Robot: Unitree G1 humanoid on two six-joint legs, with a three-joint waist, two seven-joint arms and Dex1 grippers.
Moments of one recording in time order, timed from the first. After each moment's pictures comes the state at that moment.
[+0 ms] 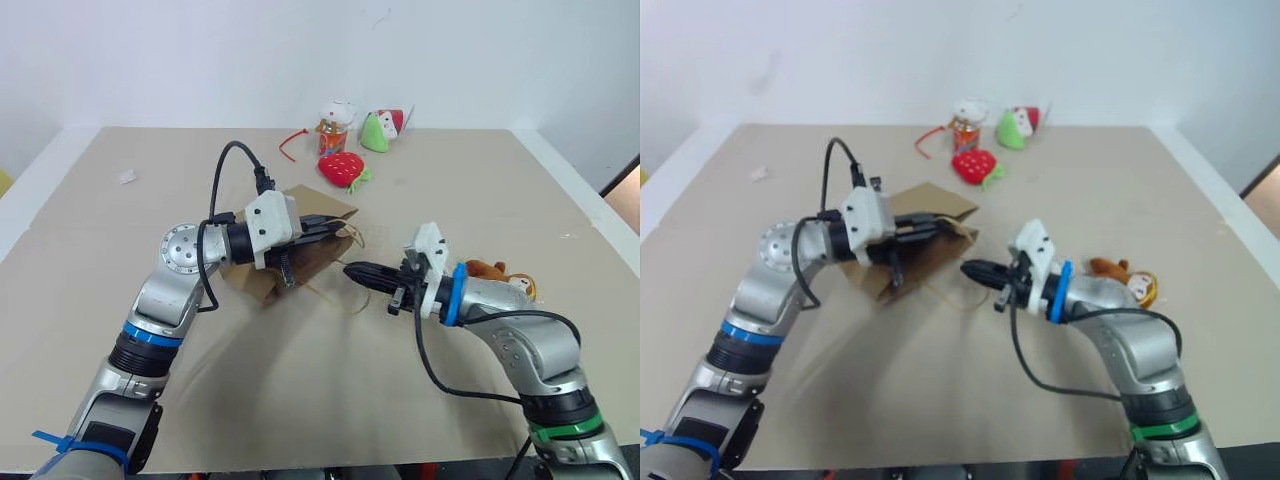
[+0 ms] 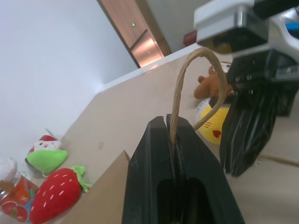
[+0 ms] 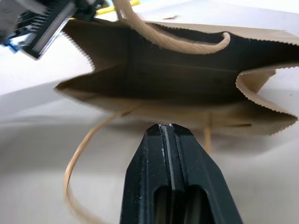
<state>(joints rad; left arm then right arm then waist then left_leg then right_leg) -0.64 0.41 -0.17 -0.09 -0.22 0.03 -0.94 -0.36 -0.56 0.07 -0.30 0.55 0.60 0.78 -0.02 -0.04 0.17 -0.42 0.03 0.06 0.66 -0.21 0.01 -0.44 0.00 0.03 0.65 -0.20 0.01</state>
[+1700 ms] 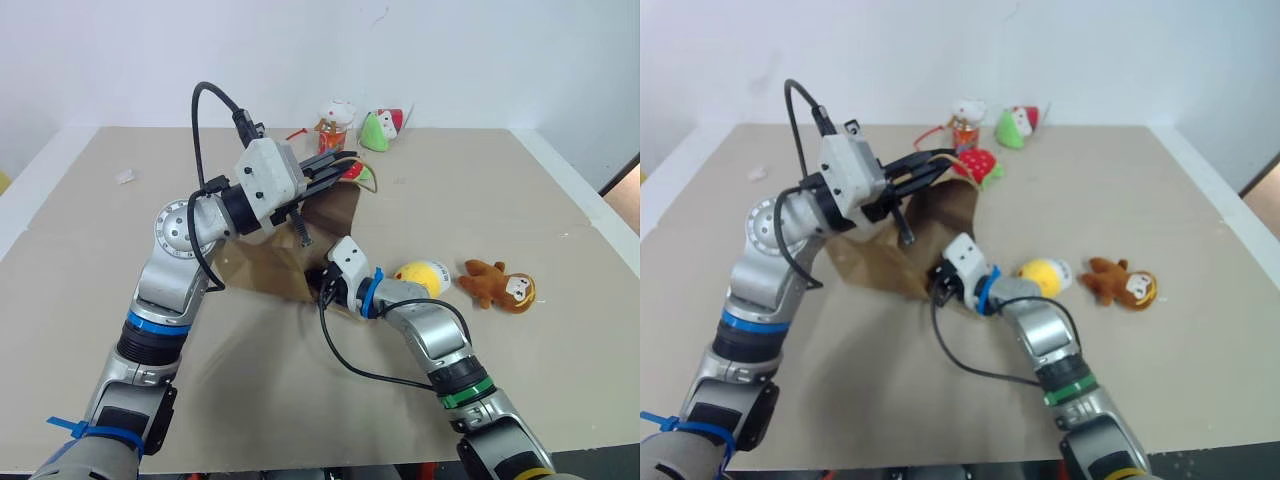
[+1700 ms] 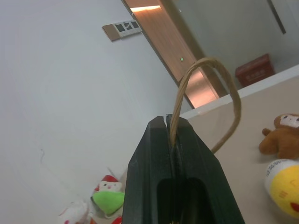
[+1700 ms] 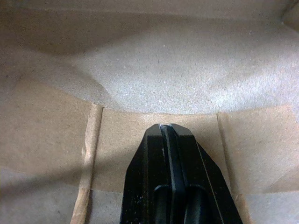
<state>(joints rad) -0.73 0.35 -0.12 -0.18 -0.20 0.01 -0.76 -0.52 -0.26 0.29 0.10 0.14 0.46 0.62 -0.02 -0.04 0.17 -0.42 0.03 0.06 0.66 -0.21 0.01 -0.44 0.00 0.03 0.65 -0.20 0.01</state>
